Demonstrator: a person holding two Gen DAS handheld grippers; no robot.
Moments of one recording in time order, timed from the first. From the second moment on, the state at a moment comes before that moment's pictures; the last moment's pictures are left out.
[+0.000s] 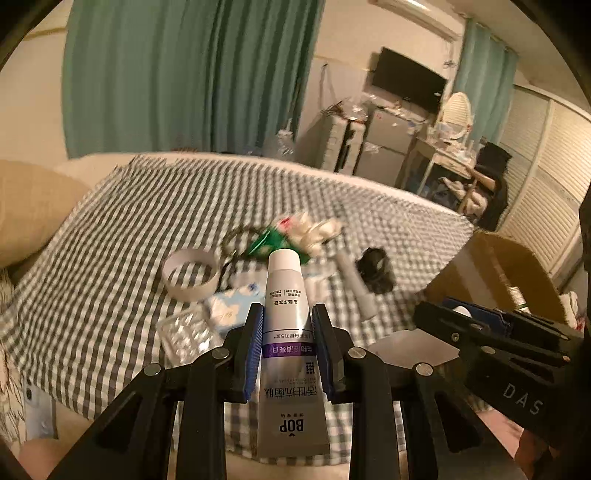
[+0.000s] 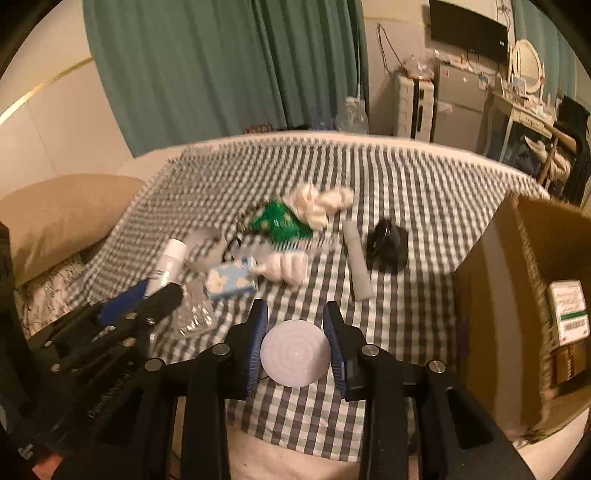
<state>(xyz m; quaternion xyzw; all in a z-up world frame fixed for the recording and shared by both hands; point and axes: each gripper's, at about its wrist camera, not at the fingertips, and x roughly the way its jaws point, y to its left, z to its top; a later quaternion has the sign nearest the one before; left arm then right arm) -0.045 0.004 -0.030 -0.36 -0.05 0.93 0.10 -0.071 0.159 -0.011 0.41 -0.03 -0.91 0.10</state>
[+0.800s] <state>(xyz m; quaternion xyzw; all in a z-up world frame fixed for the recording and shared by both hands) -0.044 0.242 0.047 -0.34 0.02 0.89 0.31 -0.048 0.383 0.070 0.35 -0.06 -0.93 -0.08</state>
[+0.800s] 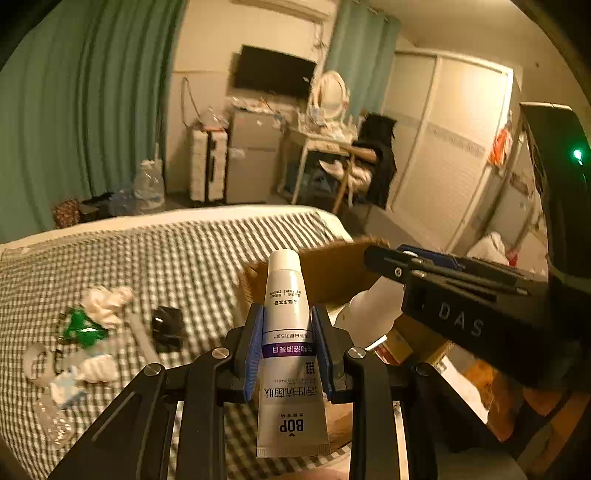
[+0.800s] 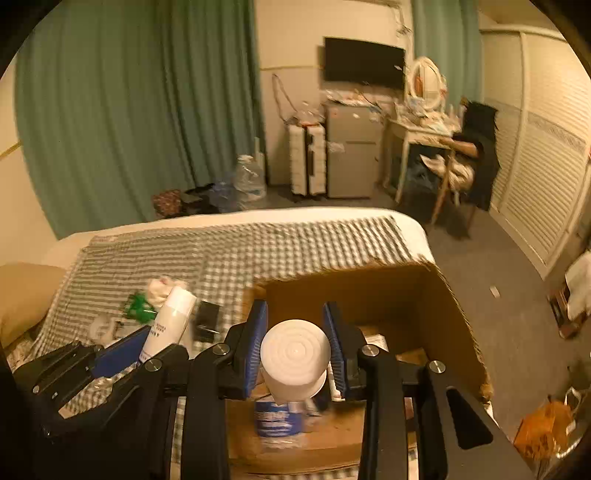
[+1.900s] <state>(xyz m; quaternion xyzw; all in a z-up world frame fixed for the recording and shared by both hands) -0.068 0.106 0.039 -0.36 -0.03 0.92 0.18 -0.045 0.323 0.045 0.34 -0.09 -0.94 -0.01</state>
